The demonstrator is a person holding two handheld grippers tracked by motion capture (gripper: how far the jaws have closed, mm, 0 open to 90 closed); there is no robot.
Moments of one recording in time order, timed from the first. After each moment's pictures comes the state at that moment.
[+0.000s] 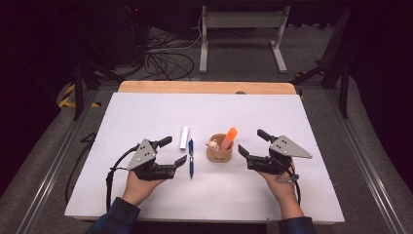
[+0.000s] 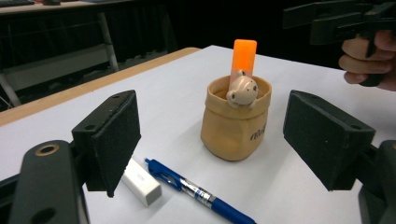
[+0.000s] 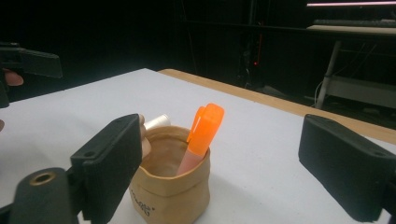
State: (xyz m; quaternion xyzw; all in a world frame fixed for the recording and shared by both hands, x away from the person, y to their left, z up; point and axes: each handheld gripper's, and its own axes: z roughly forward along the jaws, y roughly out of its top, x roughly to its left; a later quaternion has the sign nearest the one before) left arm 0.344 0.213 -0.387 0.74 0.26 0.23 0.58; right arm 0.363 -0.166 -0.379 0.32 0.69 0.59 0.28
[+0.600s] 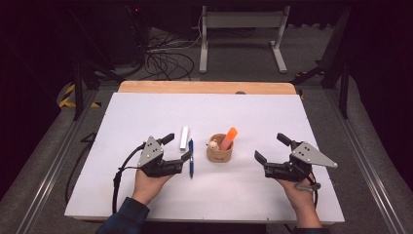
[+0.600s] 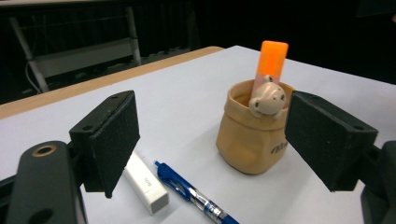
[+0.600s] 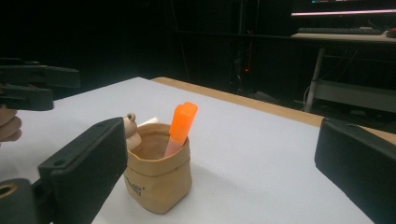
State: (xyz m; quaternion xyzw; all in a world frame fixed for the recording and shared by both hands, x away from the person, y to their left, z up) left arm 0.354 0.194 -0.392 0.72 0.31 0.26 0.56; right arm 0.341 -0.205 -0.371 0.32 0.68 0.60 0.28
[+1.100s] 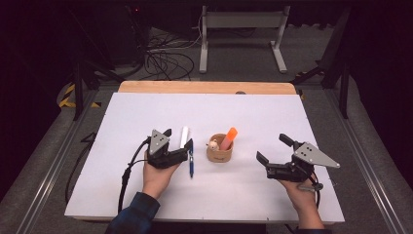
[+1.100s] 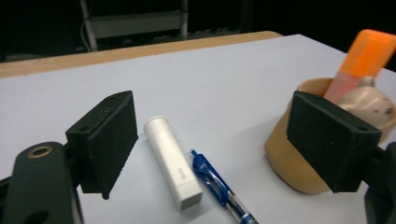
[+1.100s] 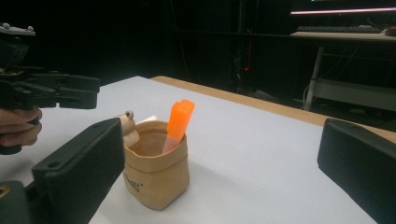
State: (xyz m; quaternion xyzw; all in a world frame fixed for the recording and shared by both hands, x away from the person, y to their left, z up) left arm 0.380 0.178 -0.403 0.69 0.44 0.27 0.51; right arm 0.341 -0.209 -0.373 0.33 0.68 0.59 0.28
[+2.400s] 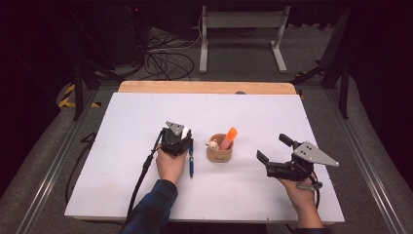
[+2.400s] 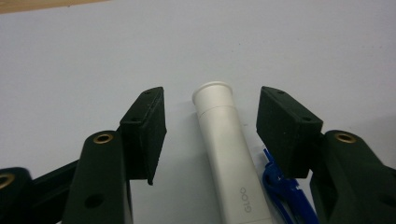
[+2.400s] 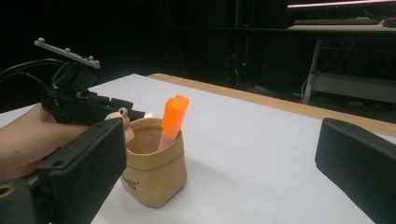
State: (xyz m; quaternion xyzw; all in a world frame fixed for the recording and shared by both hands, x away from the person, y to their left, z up) left arm 0.440 0.145 -0.434 0.69 0.55 0.31 0.36; right arm 0.344 -0.210 -0.375 0.34 0.68 0.59 0.27
